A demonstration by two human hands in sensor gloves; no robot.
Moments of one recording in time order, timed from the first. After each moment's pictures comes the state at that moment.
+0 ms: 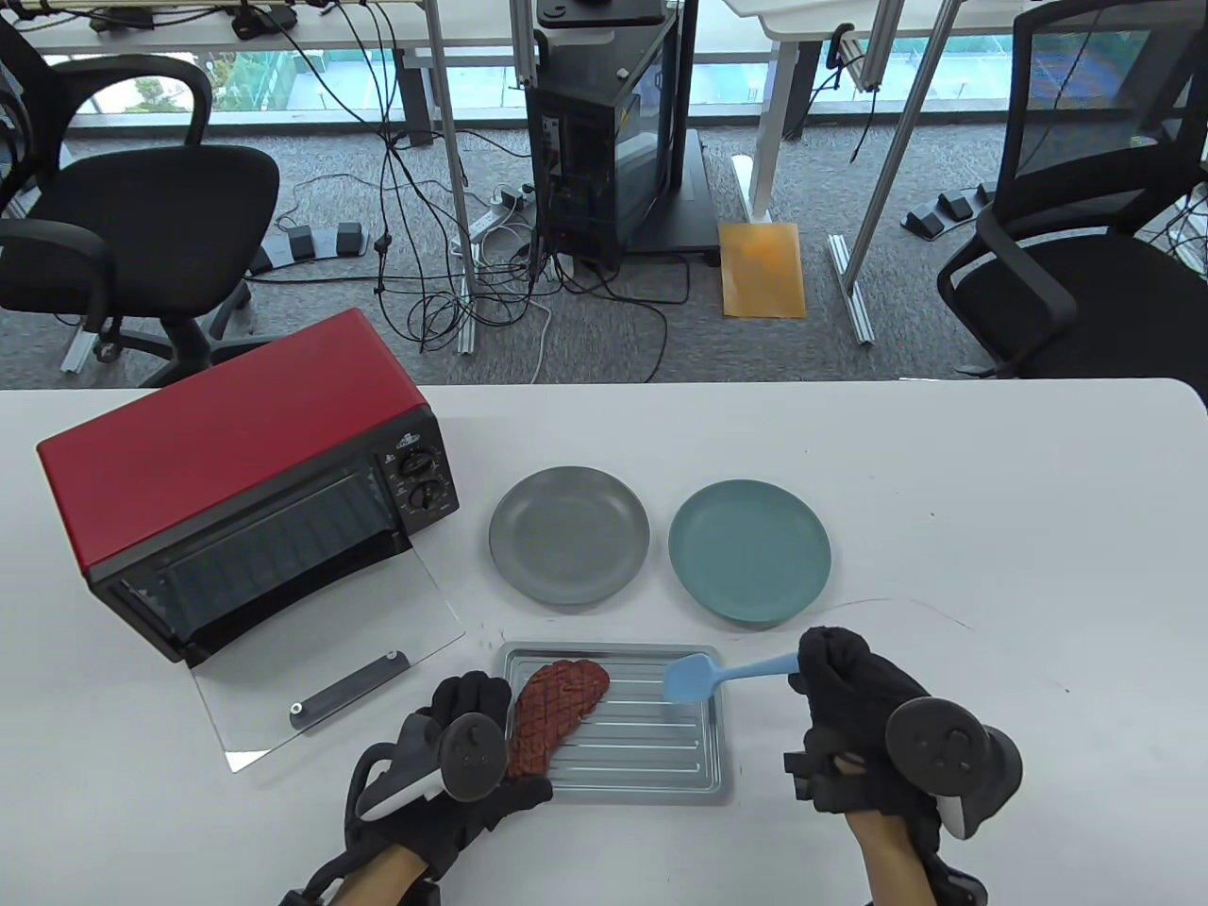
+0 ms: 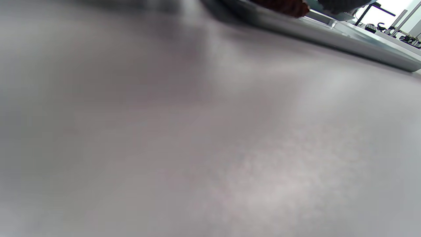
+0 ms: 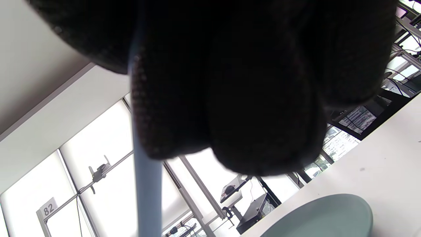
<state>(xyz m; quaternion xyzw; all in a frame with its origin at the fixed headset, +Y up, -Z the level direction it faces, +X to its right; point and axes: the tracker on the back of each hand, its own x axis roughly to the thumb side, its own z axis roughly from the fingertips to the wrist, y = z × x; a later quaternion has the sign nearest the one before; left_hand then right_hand) -0.173 -0.787 -0.229 -0.26 -0.16 0.08 0.95 0.221 -0.688 -0.236 -0.01 -0.27 0.90 0.36</state>
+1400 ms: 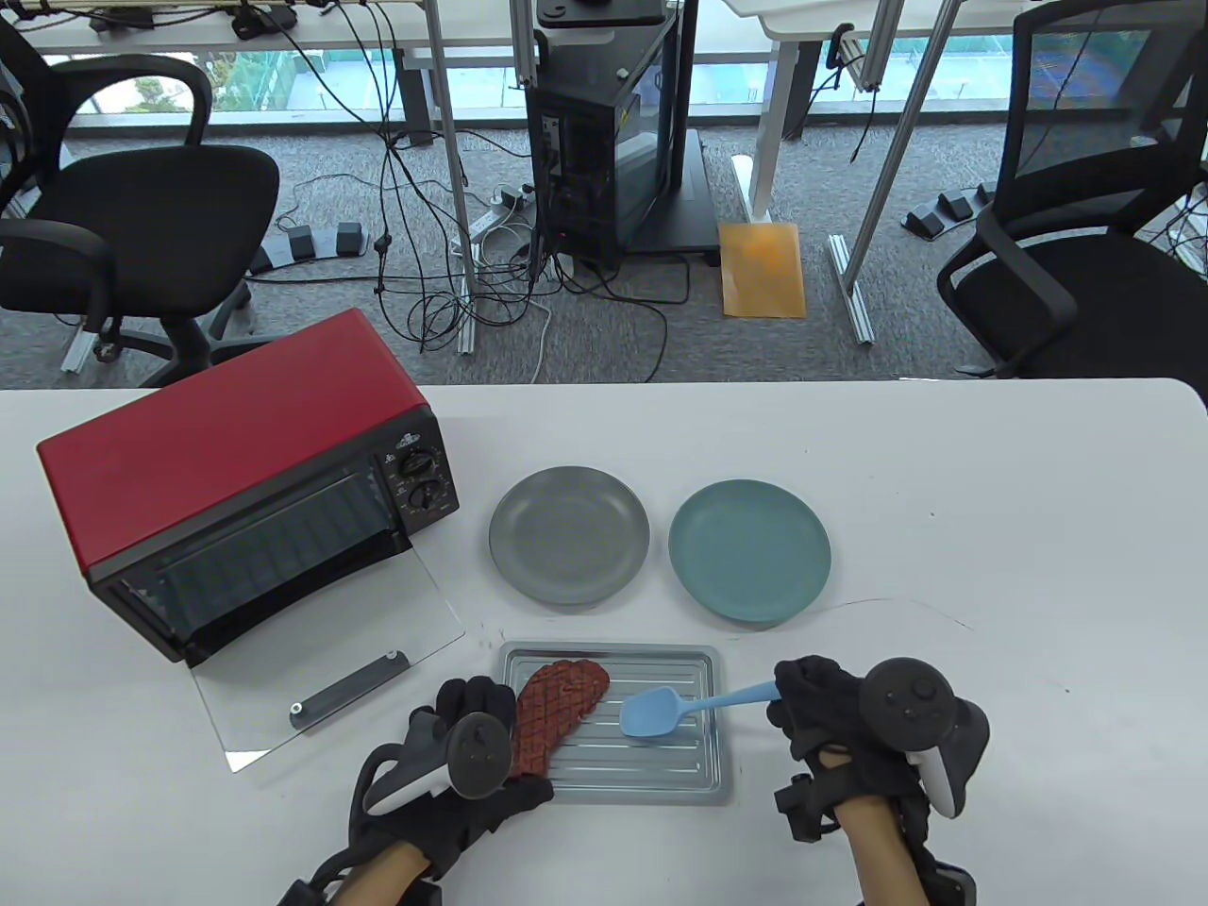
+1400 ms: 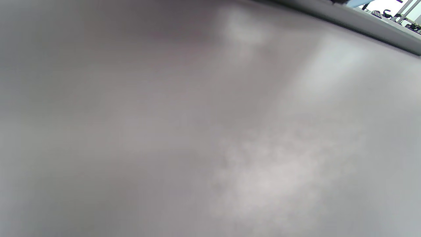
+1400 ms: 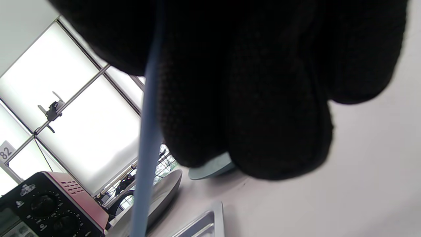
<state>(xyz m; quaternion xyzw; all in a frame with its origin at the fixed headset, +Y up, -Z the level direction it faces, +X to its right) -0.172 -0.798 -0.232 -0.28 -0.17 0.08 0.94 0.210 -0.727 -0.253 -0.04 -0.07 0.93 0.35</state>
